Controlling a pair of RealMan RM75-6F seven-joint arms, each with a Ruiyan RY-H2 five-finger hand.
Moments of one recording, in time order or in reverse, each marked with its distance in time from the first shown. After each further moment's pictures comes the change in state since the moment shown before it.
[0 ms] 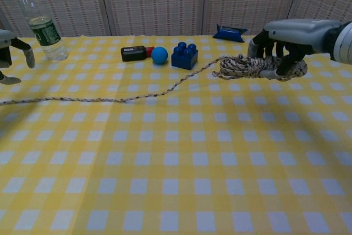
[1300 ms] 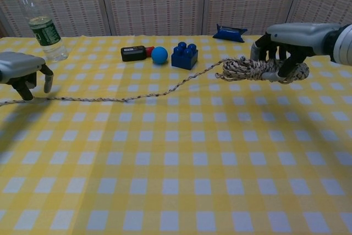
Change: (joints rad) left arm -0.101 -0.210 0.055 0.202 -0.179 -0.038 0.114; right arm 0.026 -0.003 -0.033 0.033 0.037 -0.007 0.044
